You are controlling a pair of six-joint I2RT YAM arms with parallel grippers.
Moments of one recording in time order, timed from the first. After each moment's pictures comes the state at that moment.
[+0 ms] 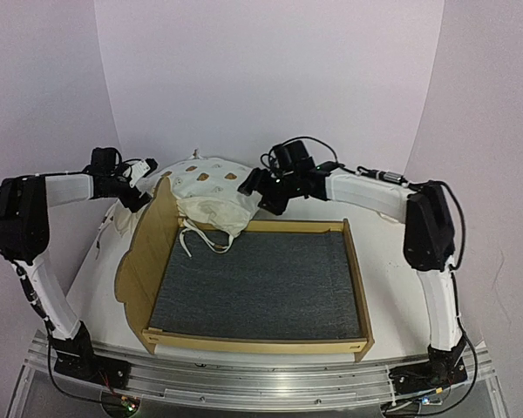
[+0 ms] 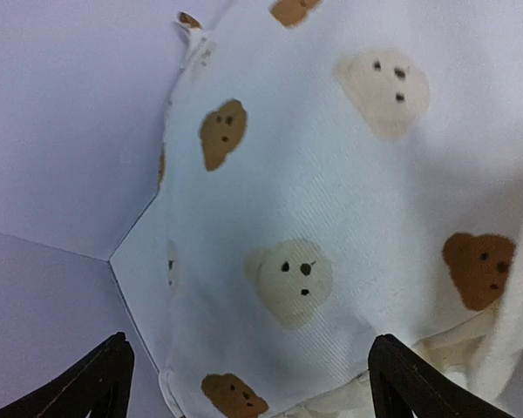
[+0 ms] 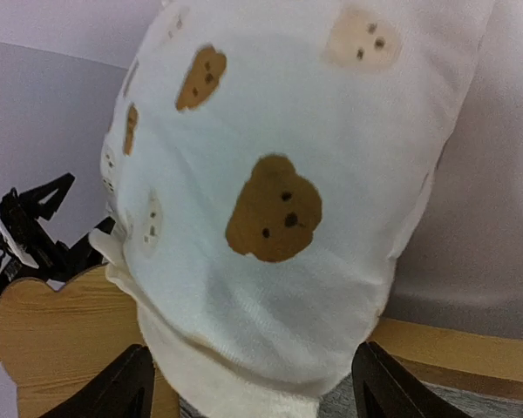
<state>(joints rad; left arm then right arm) -0.02 1.78 1.26 -0.09 0.24 0.83 0.71 2.21 1.95 -0.36 -0.20 0.96</state>
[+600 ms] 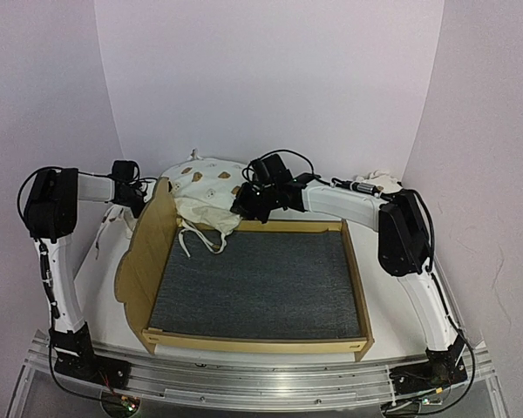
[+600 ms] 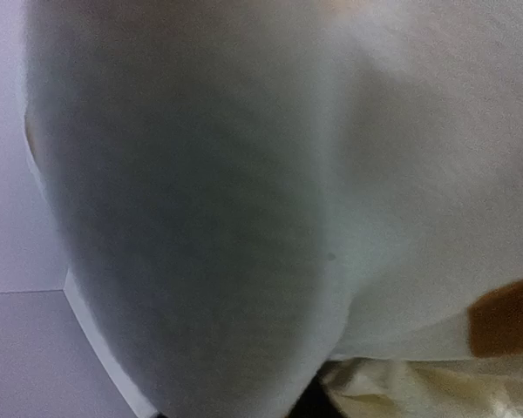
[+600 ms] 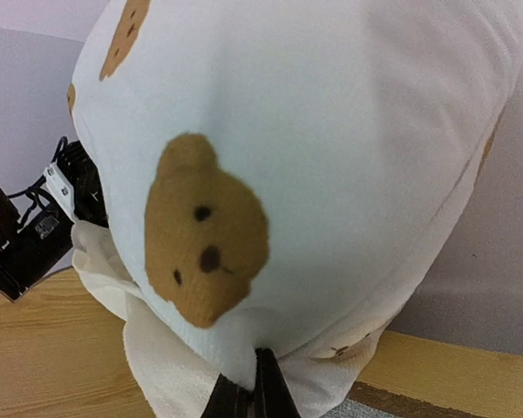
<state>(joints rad) -0.04 2.12 1.45 -0.11 0.18 1.06 0.77 2.41 2.12 -0.38 -0.19 1.01</state>
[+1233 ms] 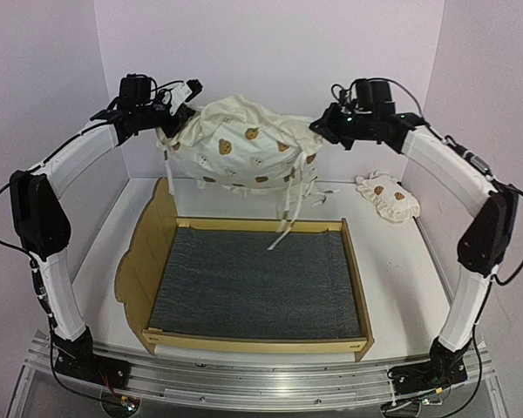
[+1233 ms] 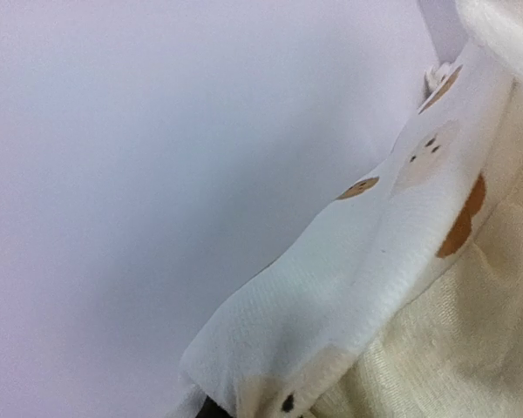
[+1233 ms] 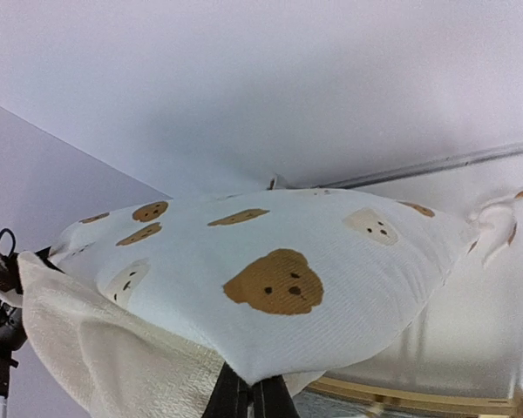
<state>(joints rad) -0.30 1.91 1.97 -0.30 0.28 0.70 0.47 1.89 1.99 -0.49 -0.19 0.76</state>
